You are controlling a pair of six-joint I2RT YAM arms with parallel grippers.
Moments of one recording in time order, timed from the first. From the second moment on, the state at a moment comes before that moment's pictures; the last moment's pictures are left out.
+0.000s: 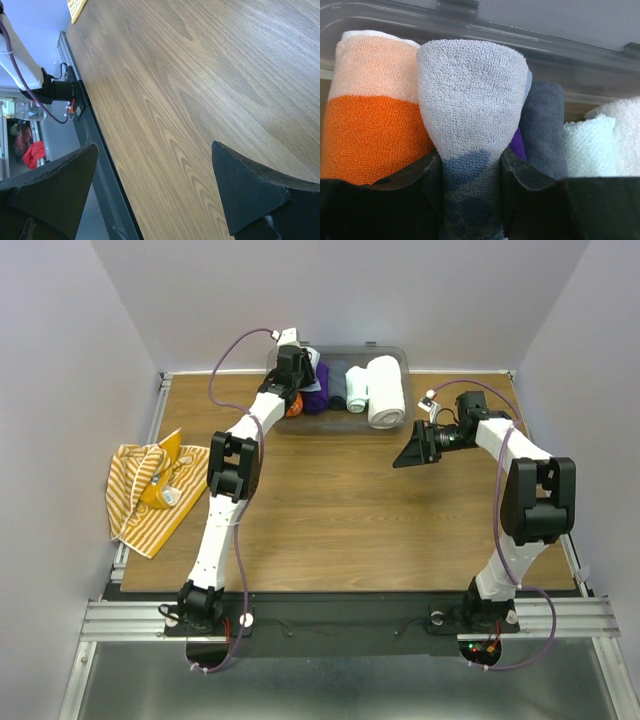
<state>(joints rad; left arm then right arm) -0.33 2.62 2.35 -0.08 -0.10 -0.44 0.00 1.81 1.33 -0.73 -1.11 -0.23</state>
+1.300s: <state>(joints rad) -0.32 2.32 2.30 -0.11 -0.24 -0.20 0.00 1.77 1.31 -0.73 -1.11 -0.22</state>
